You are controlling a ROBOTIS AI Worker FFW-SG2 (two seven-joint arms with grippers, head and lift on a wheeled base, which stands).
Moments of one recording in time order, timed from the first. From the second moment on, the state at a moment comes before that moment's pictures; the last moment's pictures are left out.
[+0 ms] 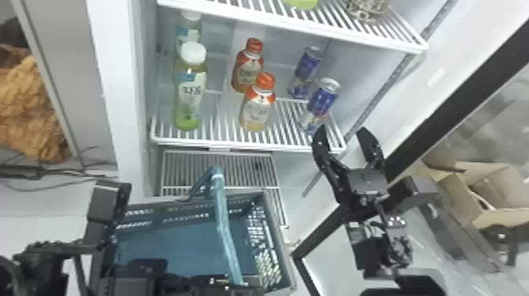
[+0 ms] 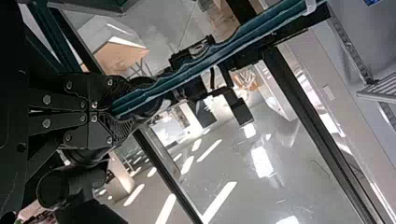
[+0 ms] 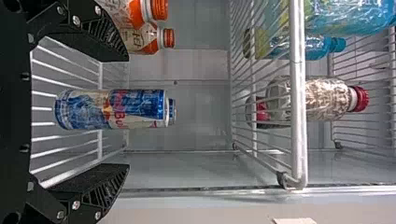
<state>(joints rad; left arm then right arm) 0.19 0.29 -0.31 -2.05 0.80 1.10 -1.00 0.46 -0.13 -0.20 -1.94 -0.22 -0.23 0.15</state>
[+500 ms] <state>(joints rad) 0.19 0.29 -0.31 -2.04 0.81 1.09 -1.00 0.34 -0.15 -0.16 -1.81 -0.22 -0.23 0.15</state>
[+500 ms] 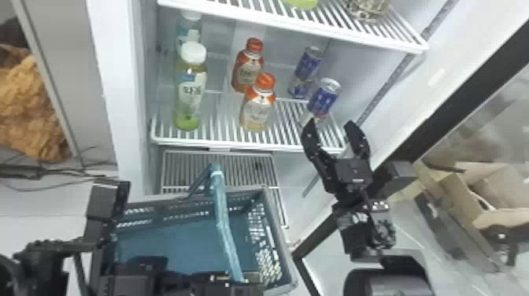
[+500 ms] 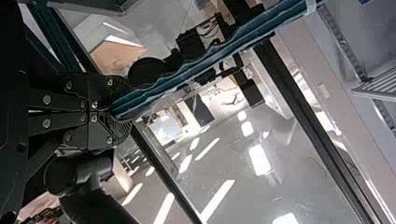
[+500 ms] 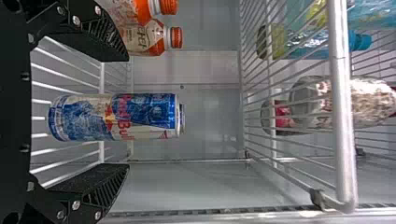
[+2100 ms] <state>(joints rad) 0.17 0.29 -0.33 -2.02 0.88 1.04 -0.99 0.05 -0.19 -0.08 -1.53 -0.25 -0.25 0.13</state>
